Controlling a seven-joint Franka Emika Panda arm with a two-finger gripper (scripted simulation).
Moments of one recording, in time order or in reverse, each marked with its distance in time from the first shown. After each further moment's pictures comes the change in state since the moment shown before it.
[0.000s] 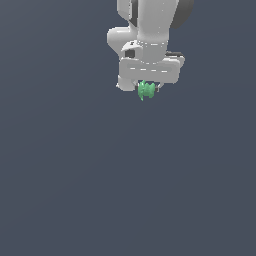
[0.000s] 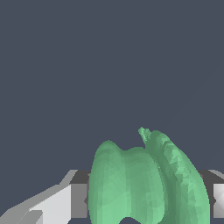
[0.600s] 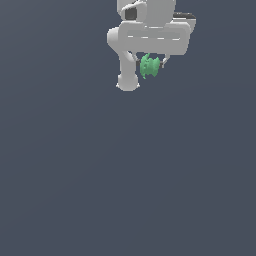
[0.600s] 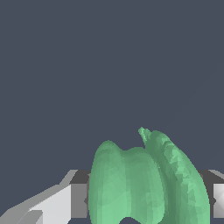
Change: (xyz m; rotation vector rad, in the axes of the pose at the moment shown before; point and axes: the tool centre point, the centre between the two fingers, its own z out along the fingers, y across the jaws) arm -0.010 0.000 -0.085 0.000 0.000 0.000
